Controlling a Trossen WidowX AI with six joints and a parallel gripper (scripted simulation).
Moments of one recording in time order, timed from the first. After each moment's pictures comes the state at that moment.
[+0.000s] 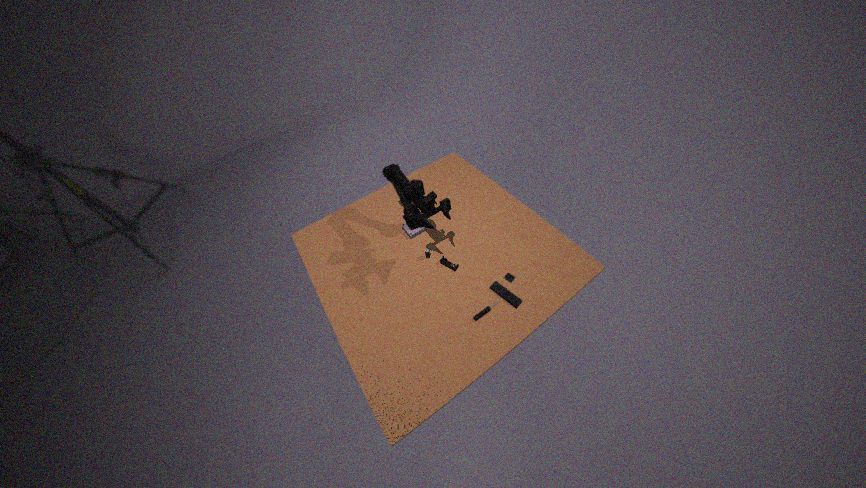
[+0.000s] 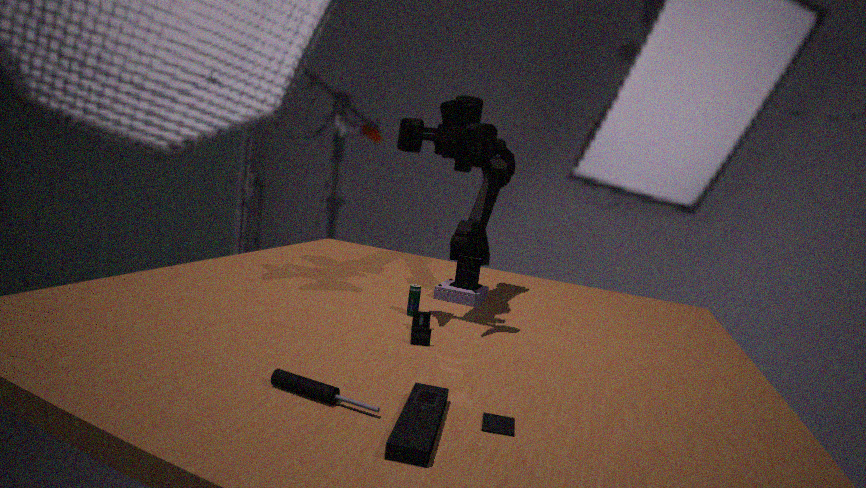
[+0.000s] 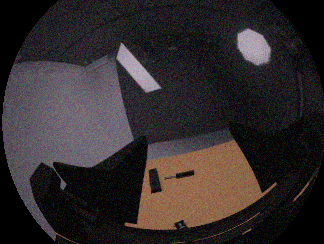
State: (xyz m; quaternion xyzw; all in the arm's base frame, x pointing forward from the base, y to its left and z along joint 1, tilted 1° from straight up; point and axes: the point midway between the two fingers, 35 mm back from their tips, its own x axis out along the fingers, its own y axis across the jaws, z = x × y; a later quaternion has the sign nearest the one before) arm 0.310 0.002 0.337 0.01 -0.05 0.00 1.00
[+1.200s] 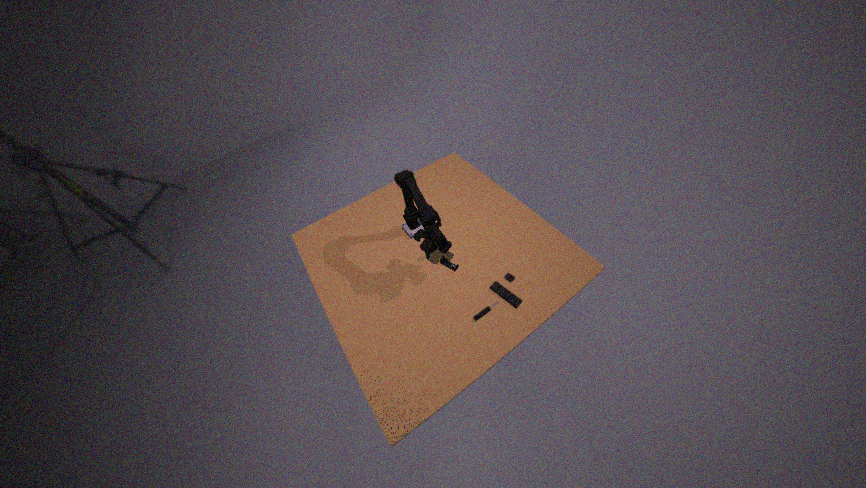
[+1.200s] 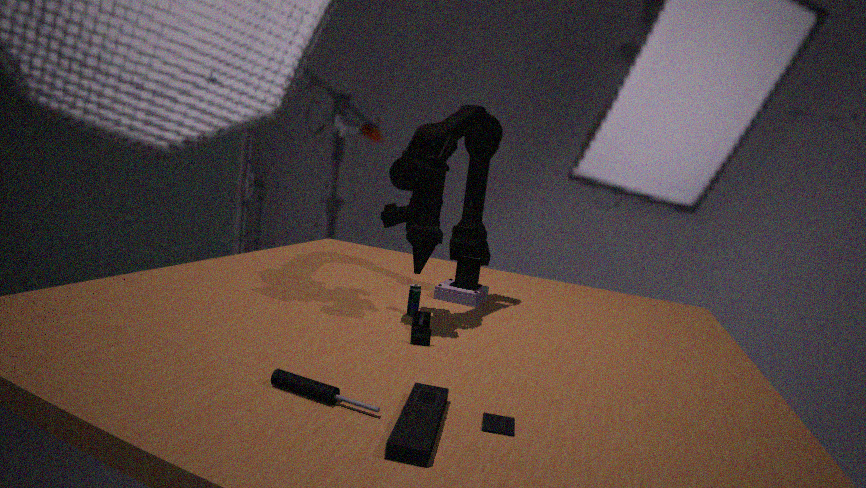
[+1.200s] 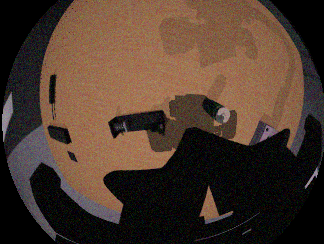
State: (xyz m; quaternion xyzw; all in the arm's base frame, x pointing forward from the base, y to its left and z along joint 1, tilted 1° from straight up) arm 0.273 -0.020 0.104 0.38 0.58 -0.37 0.61
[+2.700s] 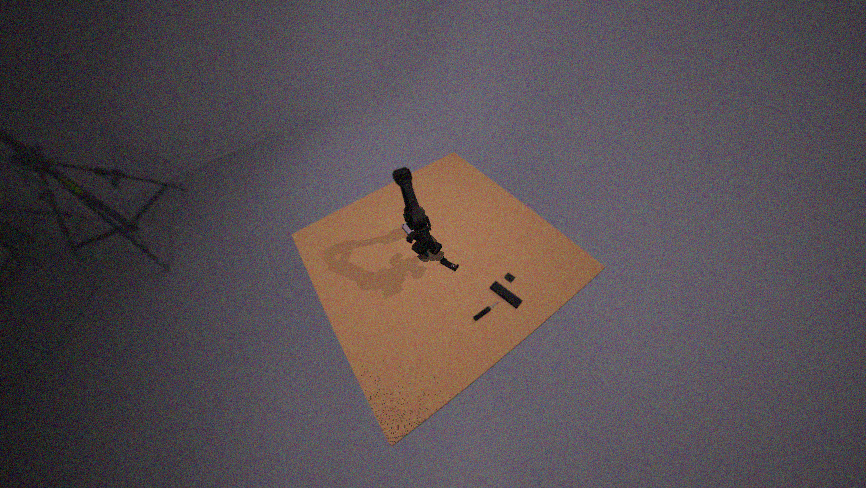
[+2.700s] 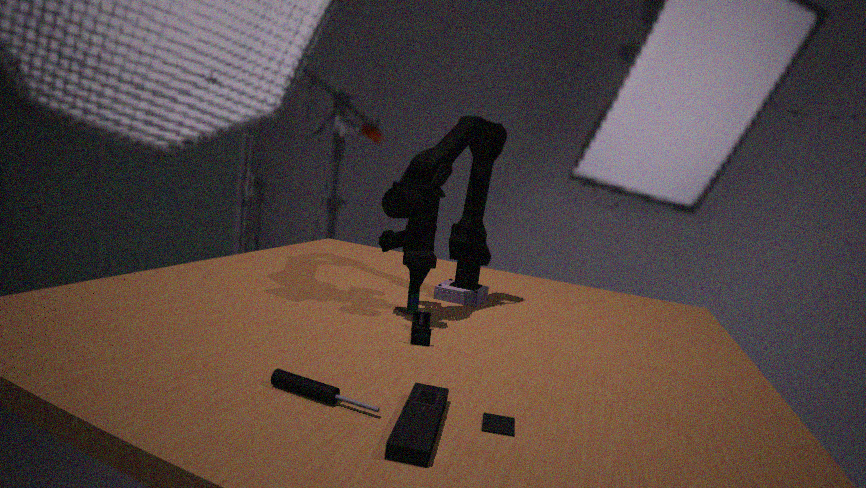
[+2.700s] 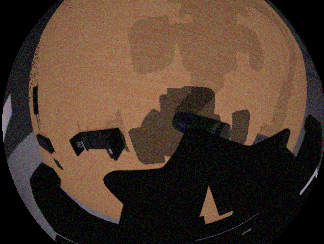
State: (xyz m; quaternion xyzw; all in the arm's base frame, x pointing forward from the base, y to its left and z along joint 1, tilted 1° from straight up) arm 0.220 -0.045 0.049 0.38 0.59 -0.38 0.61
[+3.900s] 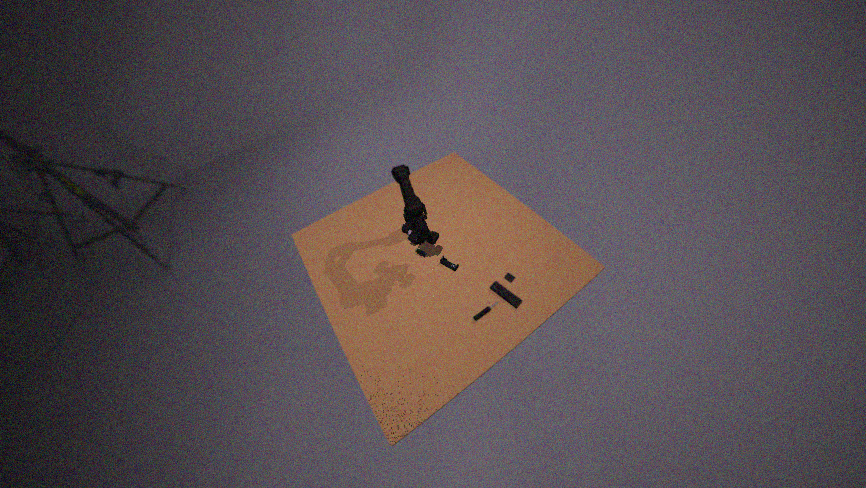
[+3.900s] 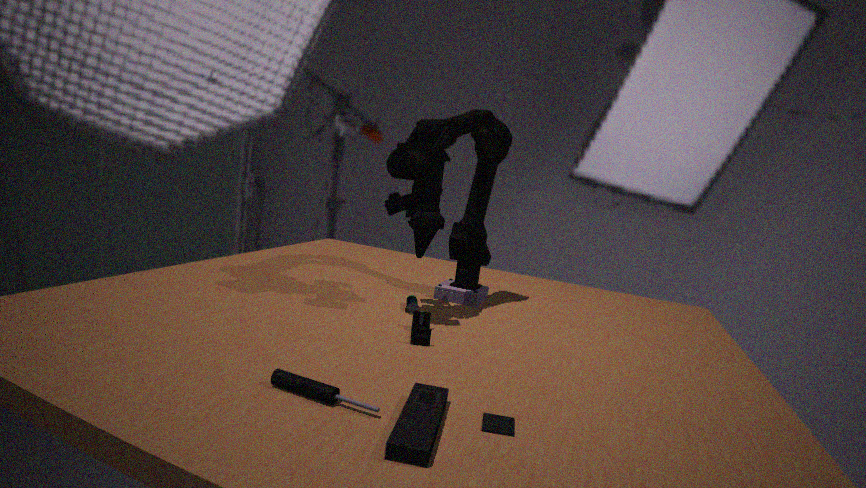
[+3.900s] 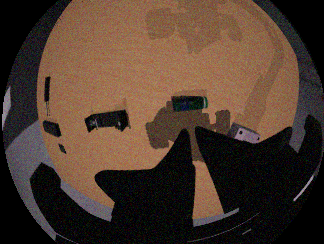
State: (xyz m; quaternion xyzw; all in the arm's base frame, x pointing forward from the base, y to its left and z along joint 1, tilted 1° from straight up) arm 0.206 -0.048 0.123 0.36 0.60 -0.36 0.61
